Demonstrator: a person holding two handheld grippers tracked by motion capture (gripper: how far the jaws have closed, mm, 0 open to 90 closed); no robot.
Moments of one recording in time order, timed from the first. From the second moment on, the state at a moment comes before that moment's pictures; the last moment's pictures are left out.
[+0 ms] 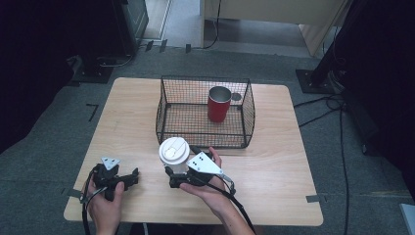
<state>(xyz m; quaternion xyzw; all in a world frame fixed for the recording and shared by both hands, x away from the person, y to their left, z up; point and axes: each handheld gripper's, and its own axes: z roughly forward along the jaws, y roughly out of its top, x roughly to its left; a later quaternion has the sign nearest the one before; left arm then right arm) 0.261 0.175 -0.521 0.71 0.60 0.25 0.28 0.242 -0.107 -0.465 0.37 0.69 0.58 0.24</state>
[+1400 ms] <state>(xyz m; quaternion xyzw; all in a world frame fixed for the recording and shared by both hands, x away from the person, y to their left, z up) 0.262 0.175 -0.521 0.71 0.60 0.25 0.28 0.248 -0.084 -0.453 0.37 0.66 0.59 0.28</state>
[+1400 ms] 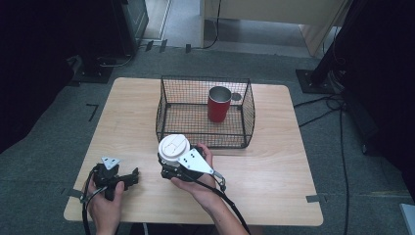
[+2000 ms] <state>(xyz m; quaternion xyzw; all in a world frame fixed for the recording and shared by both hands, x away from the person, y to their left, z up) 0.262 0.175 -0.521 0.71 0.60 0.25 0.28 0.258 -0.084 -0.426 0.36 0.61 0.63 0.31</state>
